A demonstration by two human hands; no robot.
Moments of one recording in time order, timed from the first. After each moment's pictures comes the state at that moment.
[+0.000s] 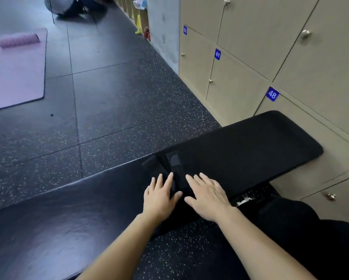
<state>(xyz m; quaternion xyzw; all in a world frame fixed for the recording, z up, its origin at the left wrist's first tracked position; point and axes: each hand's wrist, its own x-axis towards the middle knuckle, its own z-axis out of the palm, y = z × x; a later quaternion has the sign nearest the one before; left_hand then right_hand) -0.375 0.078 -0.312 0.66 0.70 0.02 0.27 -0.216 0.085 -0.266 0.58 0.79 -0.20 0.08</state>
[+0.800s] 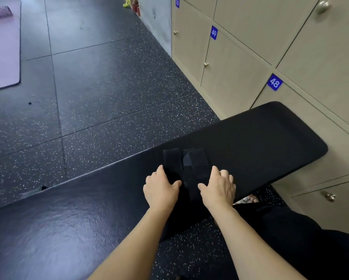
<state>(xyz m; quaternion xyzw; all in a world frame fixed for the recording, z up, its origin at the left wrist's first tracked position) -0.317 0.146 -0.329 0.51 0.81 0.13 0.25 -0.180 0.147 -0.306 0.80 0.56 -0.20 -0.02</state>
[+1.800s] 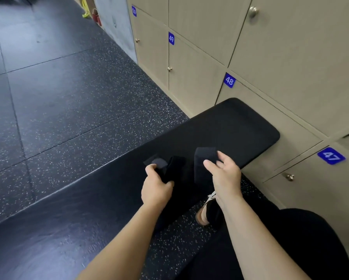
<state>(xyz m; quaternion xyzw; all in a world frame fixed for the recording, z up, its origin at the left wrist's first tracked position) -0.256 0.152 -0.303 0.50 0.75 0.18 0.40 -0.100 0.140 -0.272 0.67 0.25 -0.45 -0.54</state>
